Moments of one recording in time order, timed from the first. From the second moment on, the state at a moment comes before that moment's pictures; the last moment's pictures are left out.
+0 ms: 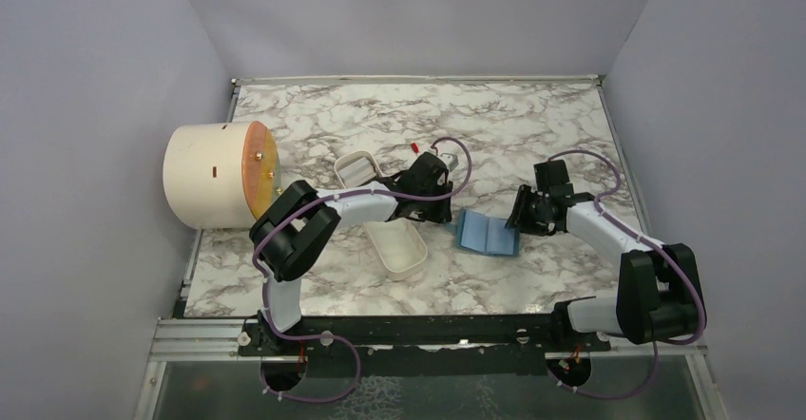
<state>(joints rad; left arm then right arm) -0.82 1.88 1.15 -0.09 0.16 -0.49 0.16 1.33 0.65 -0.40 -0.06 0.45</state>
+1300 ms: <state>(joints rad) -0.82 1.99 1.22 0.00 0.45 -0.49 0.16 1.36 0.67 -0.37 -0.05 0.45</state>
